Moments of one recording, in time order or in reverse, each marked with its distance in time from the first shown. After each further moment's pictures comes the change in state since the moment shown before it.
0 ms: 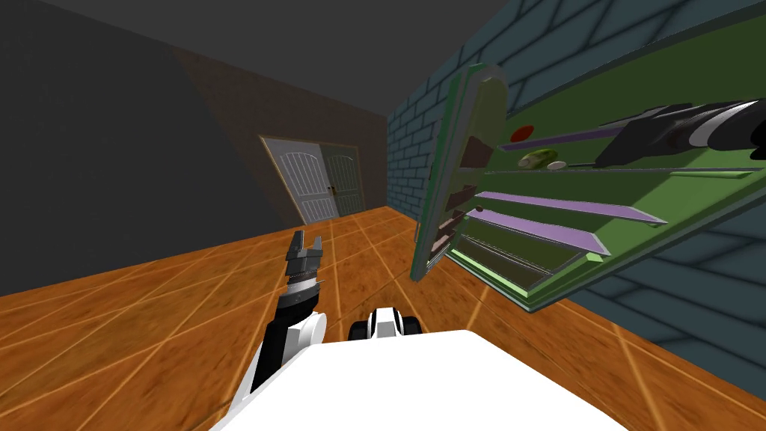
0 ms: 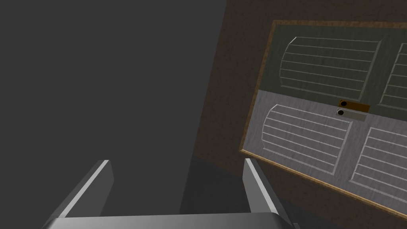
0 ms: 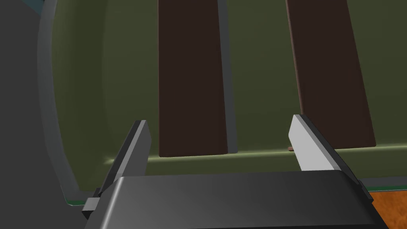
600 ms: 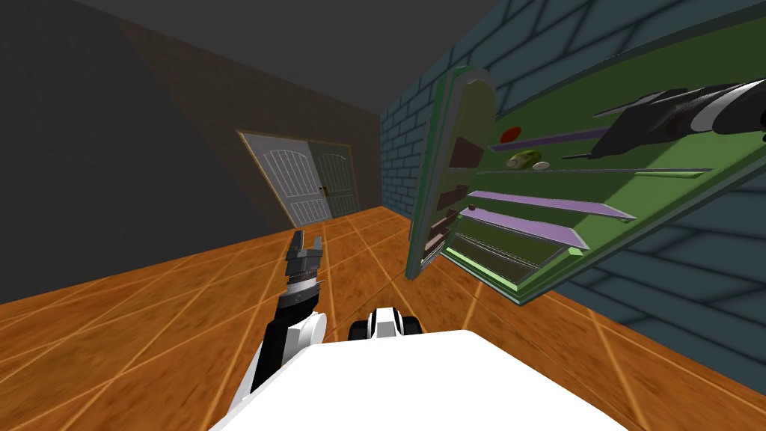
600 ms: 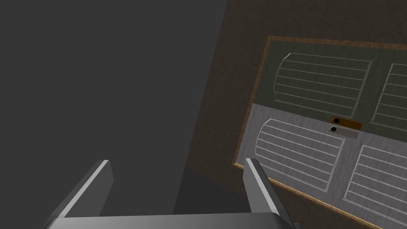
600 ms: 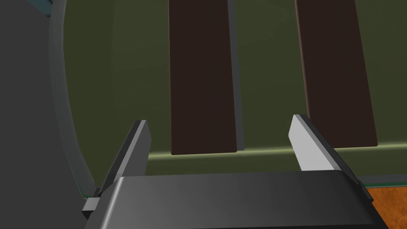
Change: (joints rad) left arm 0.000 0.000 0.000 0.000 0.000 0.000 0.000; right arm 0.047 -0.039 -0.163 0.016 0.068 -0.090 -0.041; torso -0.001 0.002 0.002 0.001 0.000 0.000
